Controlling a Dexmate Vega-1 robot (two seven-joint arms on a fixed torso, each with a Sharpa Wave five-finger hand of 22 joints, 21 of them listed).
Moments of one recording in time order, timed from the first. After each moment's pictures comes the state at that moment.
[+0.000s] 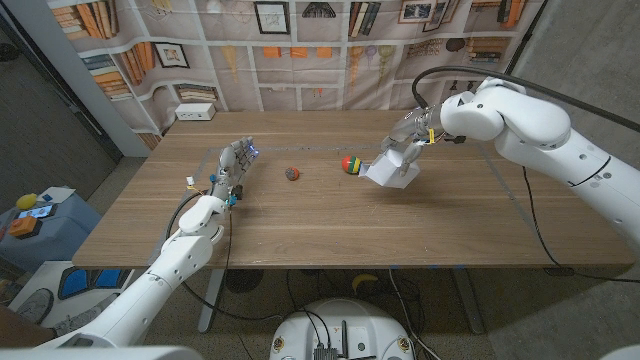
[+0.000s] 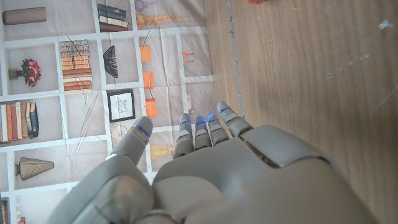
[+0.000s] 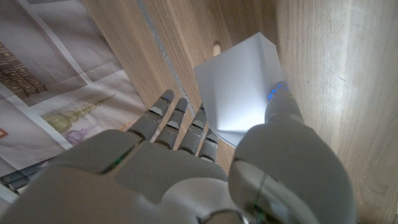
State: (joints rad) left arm 1.00 0.54 0.27 -1.44 -0.75 -0.27 0.06; left_hand 0.11 0.11 0.76 -0.01 0.18 0.21 0.03 0.18 0.18 0.10 0.03 0.19 0.18 0.05 0.00 0.17 0.17 0.13 0.01 0.19 0.17; right arm -0.58 -0.96 -0.51 -2.17 -0.87 0.08 1.01; right_hand 0.79 -0.02 0.23 -0.14 0.21 0.30 -0.22 0.45 0.20 0.51 -0.21 0.26 0.33 0.20 -0.04 0.43 0.28 0.34 0.02 0.19 0.17
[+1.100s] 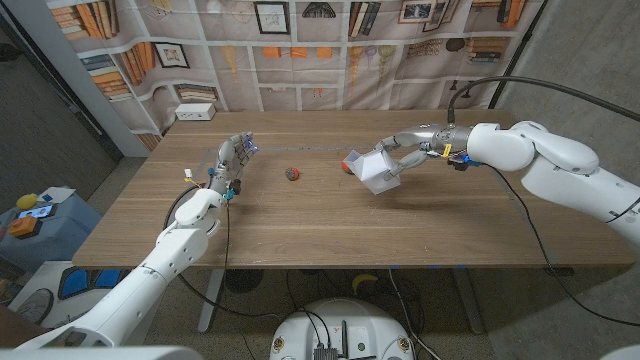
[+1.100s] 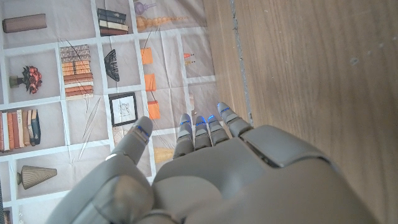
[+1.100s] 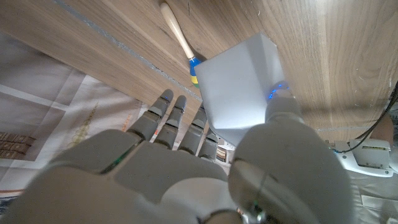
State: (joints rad) left arm 0.98 0.57 0.26 -1.47 -0.76 -0.23 0.07; left_hand 0.11 0.11 0.75 -0.02 0.18 0.20 0.04 0.18 0.18 0.09 0.03 0.19 0.18 0.04 0.00 0.17 0.17 0.12 0.01 0.19 0.17; right arm -0.85 -1.08 -0.37 -2.10 -0.40 -0.01 0.48; right_hand 0.79 -0.02 0.23 -0.15 0.21 0.30 -0.22 0.45 0.20 0.52 -0.20 0.25 0.33 0.21 -0.04 0.43 0.28 0.34 0.03 0.19 0.17
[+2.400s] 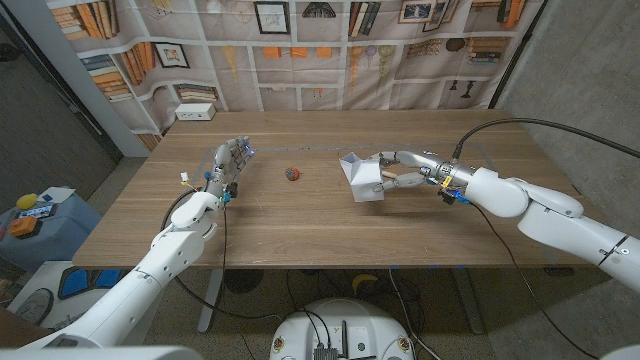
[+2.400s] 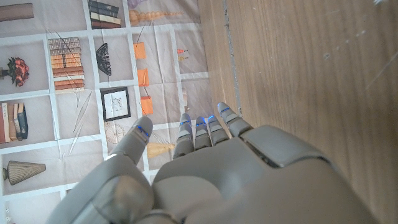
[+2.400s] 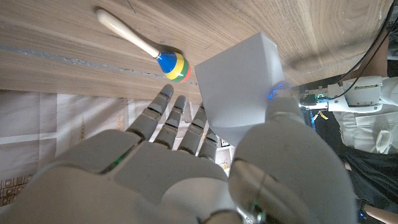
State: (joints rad) left arm 1.02 0.59 0.24 -1.50 -0.78 -0.20 0.09; left_hand 0.11 0.11 0.75 -0.03 0.18 0.20 0.04 0.18 0.18 0.09 0.03 0.19 0.18 0.04 0.00 0.17 0.17 0.12 0.01 0.19 0.17; right arm -1.00 -1.03 -0.41 -1.92 -0.24 0.21 0.10; right_hand 0.79 -0.02 0.23 -0.15 0.21 0.31 -0.21 0.44 0.20 0.51 -0.17 0.25 0.34 0.21 -0.04 0.43 0.29 0.38 0.03 0.20 0.17
